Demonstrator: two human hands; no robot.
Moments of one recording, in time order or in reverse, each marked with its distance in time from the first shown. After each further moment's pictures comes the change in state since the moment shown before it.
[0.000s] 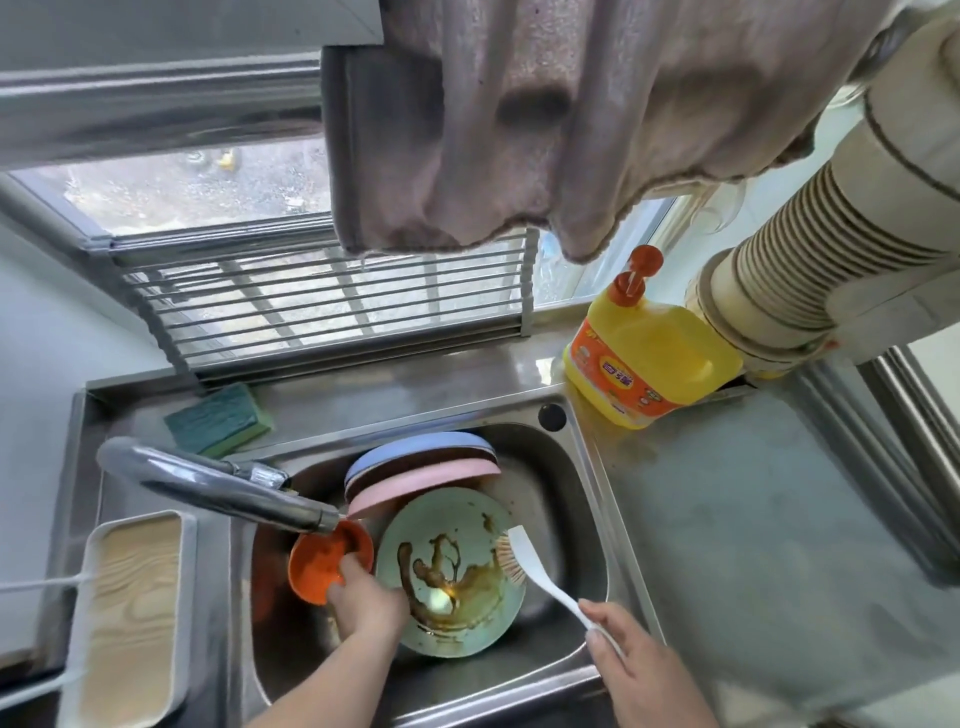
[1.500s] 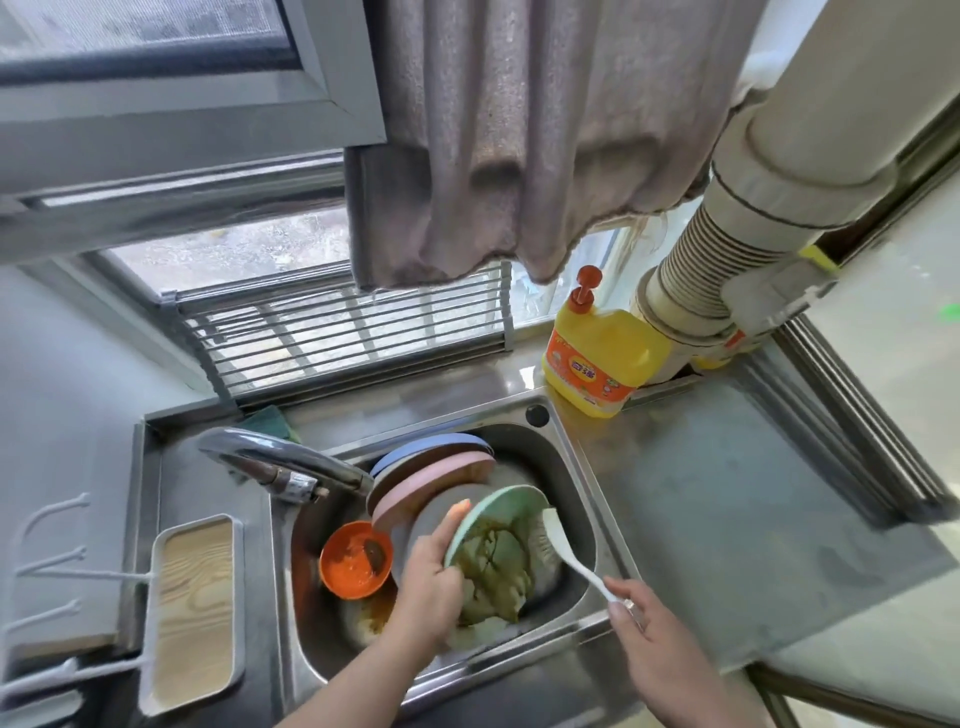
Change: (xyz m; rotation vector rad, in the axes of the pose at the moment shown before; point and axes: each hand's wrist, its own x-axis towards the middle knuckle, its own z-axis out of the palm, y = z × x) left_hand -0.125 0.030 -0.067 -0.393 -0.490 0.599; right_hand -0.056 0.010 -0.011 0.158 0.047 0.015
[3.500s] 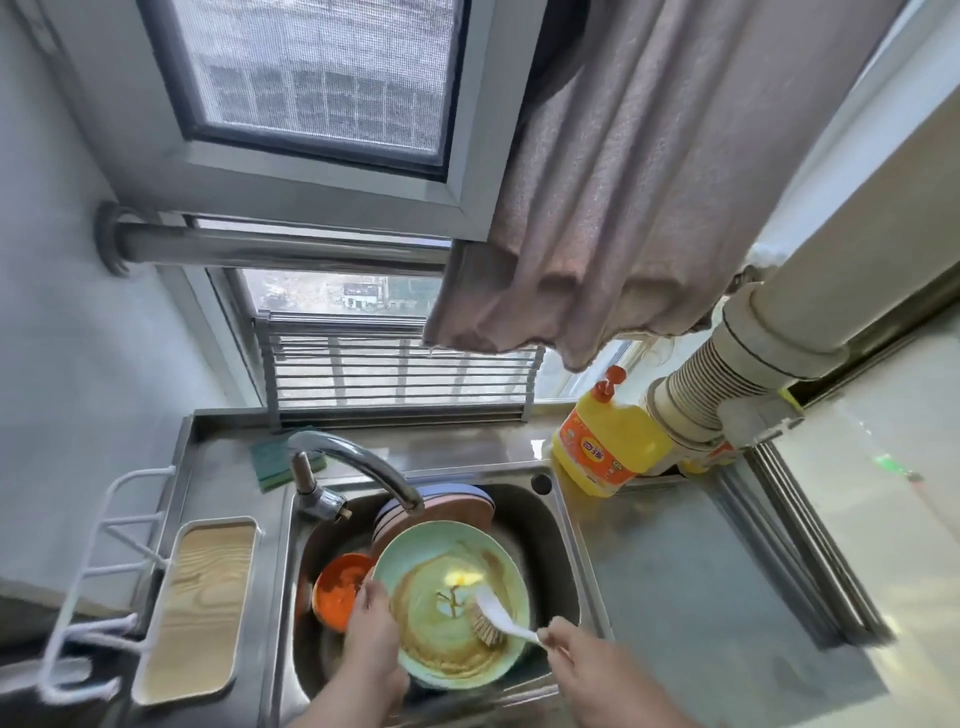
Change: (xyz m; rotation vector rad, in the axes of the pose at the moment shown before) left_hand -0.010 -0.019 -0.041 -0.904 0.442 -0.357; right_hand -0.032 -0.106 0.001 -0.555 -0.164 -0.137
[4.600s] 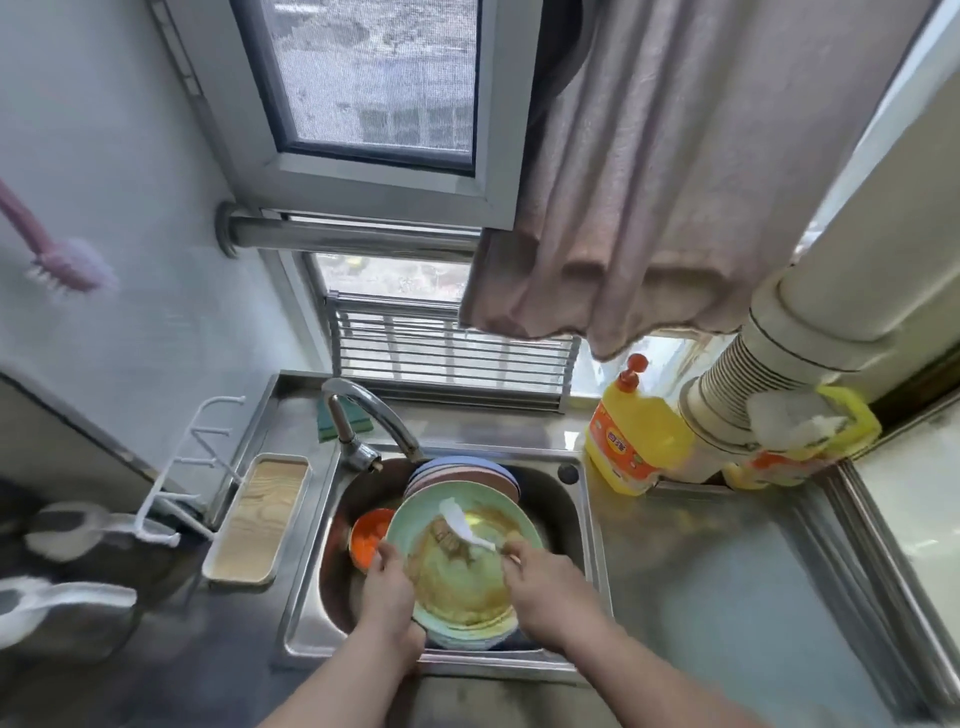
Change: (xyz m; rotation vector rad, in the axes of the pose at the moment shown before) left_hand -0.054 -0.040 0.015 -0.150 0.064 0.179; right_hand 0.029 -0.006 -0.026 -0.024 -0.018 -0.309
